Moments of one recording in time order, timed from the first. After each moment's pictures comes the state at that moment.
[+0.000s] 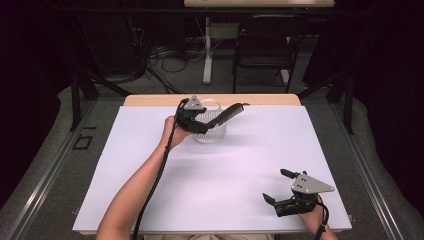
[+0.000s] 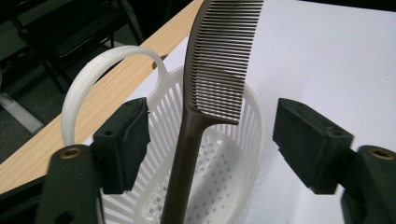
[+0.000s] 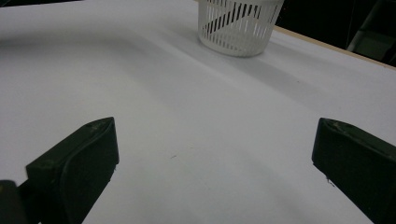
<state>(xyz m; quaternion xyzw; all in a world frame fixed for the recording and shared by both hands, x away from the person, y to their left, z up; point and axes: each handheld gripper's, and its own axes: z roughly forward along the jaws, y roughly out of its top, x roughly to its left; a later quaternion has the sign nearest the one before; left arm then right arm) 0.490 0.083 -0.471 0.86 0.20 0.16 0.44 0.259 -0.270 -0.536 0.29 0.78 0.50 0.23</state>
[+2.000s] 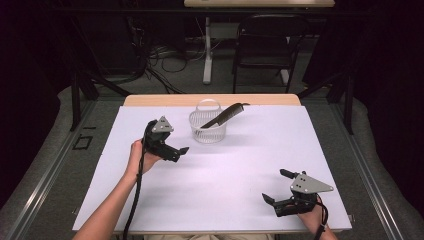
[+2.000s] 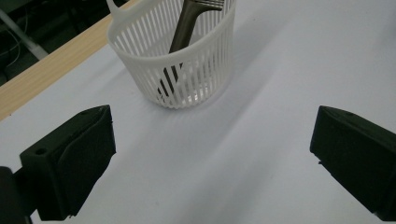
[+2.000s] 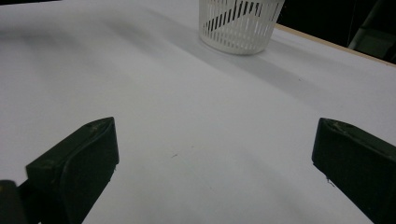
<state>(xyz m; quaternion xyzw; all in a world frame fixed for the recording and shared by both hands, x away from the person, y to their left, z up) 0.402 0.161 -0.472 0.86 0.28 0.17 0.39 0.260 -0.269 -0.536 0.29 0.78 0.50 0.23</state>
